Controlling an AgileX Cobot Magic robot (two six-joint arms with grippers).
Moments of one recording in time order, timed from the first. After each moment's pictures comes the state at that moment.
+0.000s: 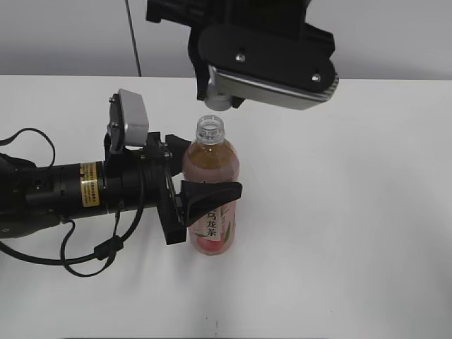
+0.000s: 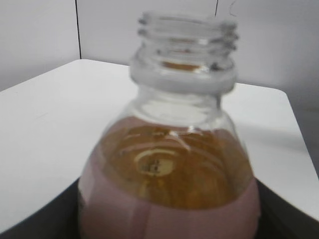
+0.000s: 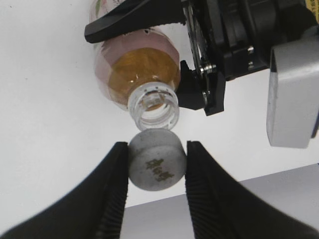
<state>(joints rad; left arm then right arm) -0.39 1.98 -0.68 1.00 -1.22 -0.35 0.79 1.82 -1.77 0.05 1.22 -2.44</state>
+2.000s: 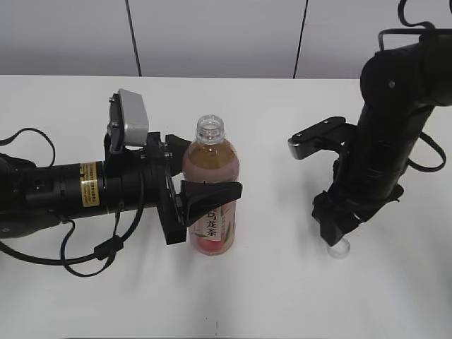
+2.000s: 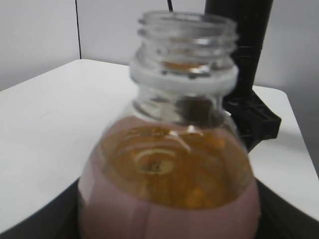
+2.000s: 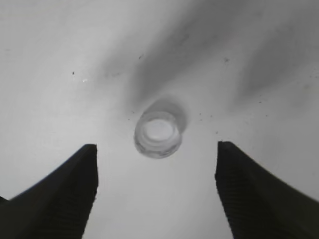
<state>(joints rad) -0.39 1.98 -0.68 1.00 -1.22 -0.35 0.43 1.86 -1.06 0.06 0.84 -0.29</state>
